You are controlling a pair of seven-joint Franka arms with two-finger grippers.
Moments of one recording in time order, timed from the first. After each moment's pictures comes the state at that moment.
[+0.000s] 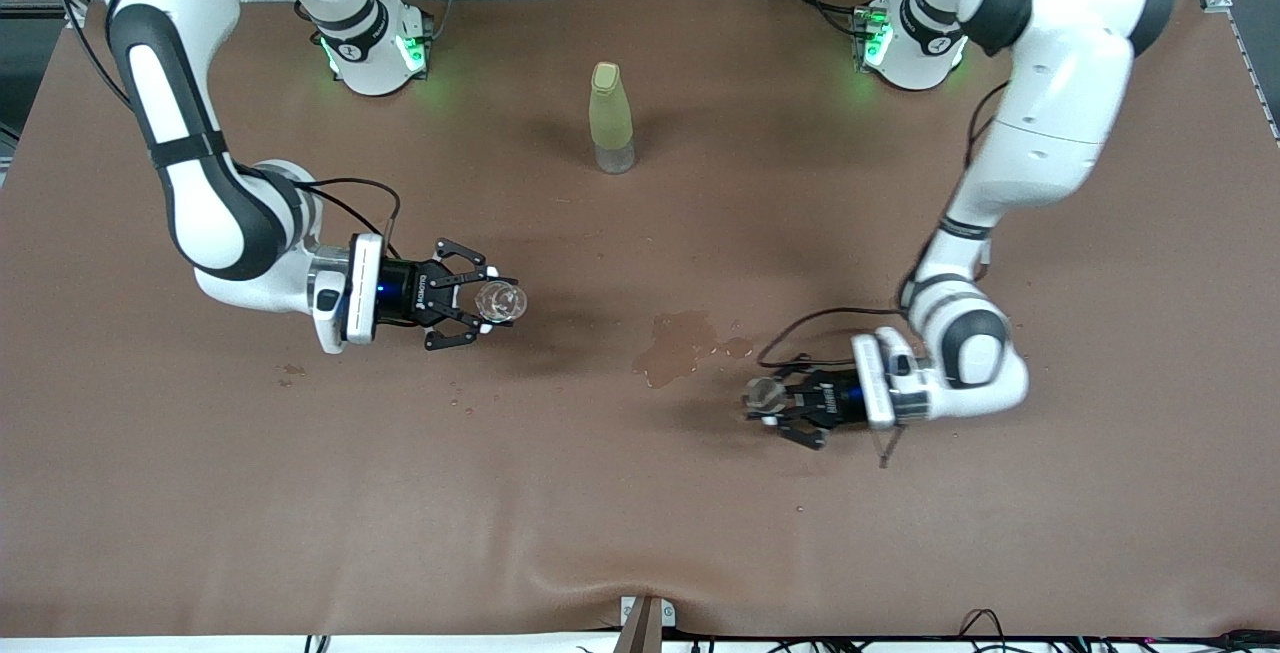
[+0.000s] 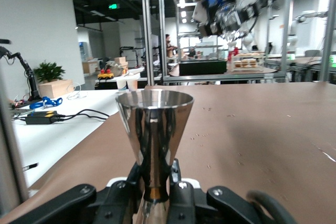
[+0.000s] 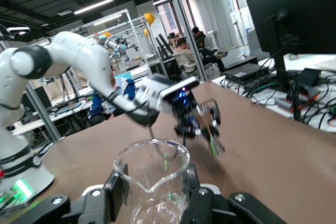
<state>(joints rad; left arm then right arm) -0.21 0.94 -0.08 -1.42 -1.73 1.94 2.43 0.16 0.37 0.08 -1.94 1.67 1.94 -1.99</state>
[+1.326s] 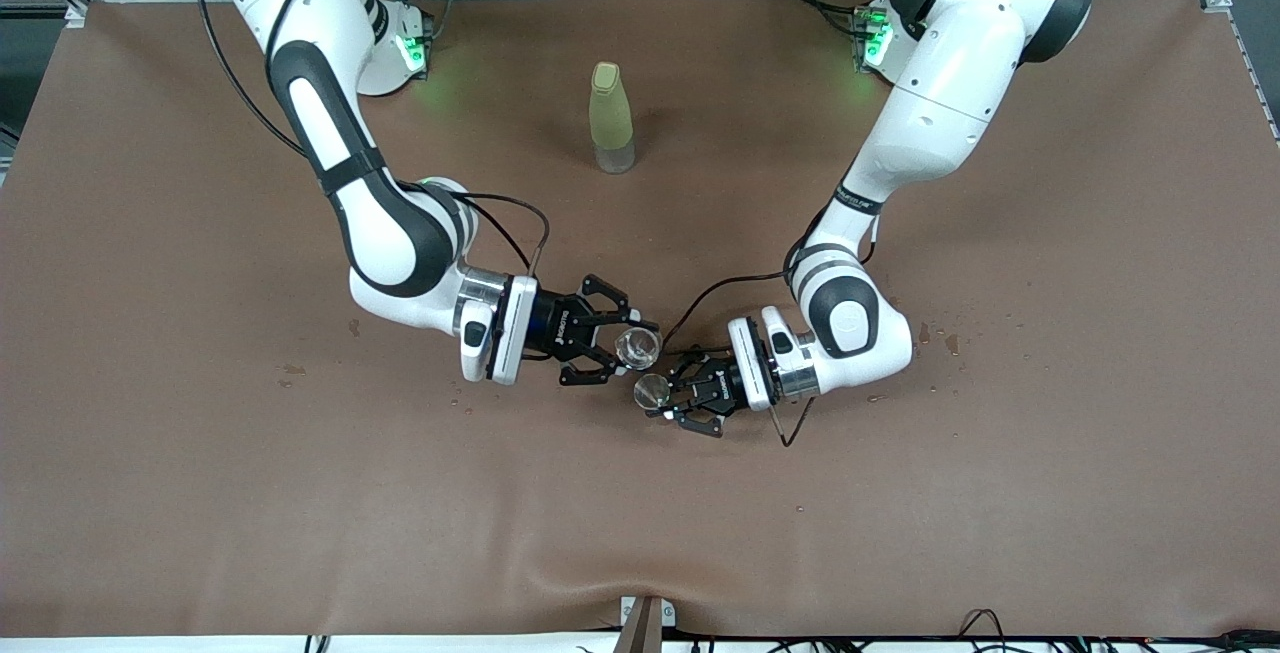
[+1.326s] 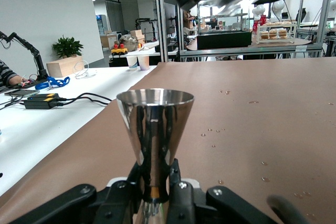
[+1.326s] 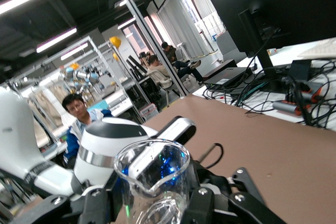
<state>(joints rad) -0.41 0.95 -0.06 -1.36 -1.85 2.22 2.43 0.45 0.62 0.08 -1.60 1.94 2.25 -1.77</state>
